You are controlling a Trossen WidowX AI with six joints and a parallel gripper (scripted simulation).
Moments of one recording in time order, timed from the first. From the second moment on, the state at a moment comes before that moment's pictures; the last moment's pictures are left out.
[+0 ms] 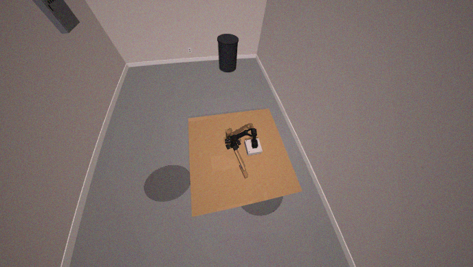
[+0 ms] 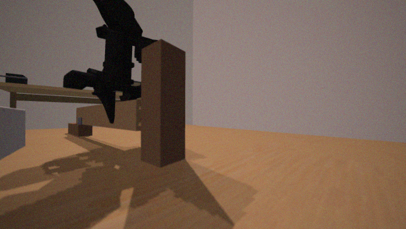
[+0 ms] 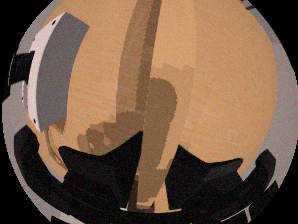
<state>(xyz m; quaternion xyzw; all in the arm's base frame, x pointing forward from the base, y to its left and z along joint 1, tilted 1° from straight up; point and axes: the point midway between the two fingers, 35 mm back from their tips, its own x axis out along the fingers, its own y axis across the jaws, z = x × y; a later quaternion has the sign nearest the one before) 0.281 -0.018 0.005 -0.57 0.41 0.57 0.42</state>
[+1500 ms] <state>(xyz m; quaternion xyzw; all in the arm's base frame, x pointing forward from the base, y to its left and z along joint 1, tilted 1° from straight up) 0.285 -0.031 0.006 -0.57 0.41 0.57 0.42</state>
